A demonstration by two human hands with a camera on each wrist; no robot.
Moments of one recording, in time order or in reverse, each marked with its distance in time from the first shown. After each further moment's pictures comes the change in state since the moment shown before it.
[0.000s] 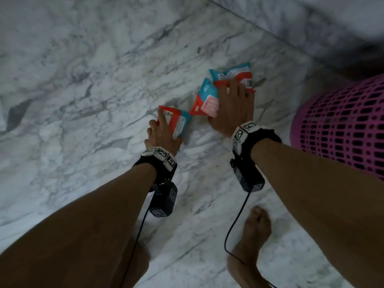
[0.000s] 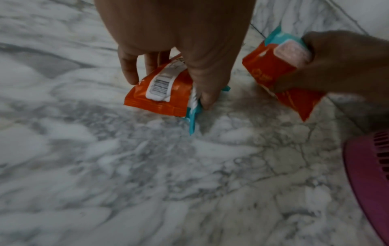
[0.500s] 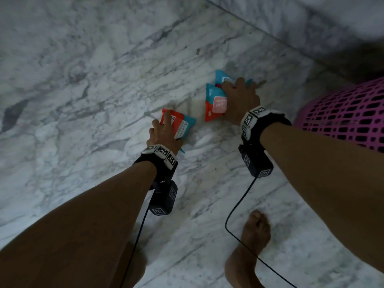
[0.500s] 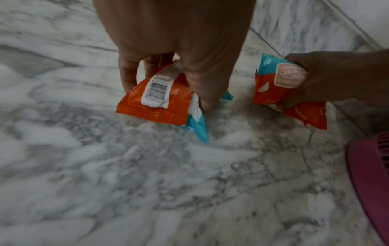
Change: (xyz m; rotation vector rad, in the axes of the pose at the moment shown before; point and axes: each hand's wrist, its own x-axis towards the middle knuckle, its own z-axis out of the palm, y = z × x) left_hand 0.013 0.002 0.010 0.061 -0.070 0.054; right_hand 0.033 0.027 0.003 -0.003 -0.301 0.074
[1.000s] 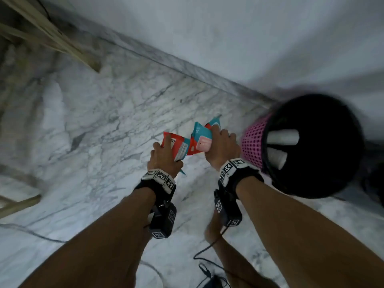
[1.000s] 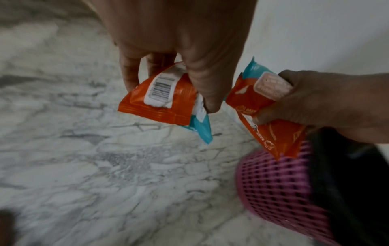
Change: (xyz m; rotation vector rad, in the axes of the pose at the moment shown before) left_hand -0.234 0.122 -0.163 0.020 0.028 0.032; right_hand -0.219 0.000 -0.213 0.237 -0.029 0.148
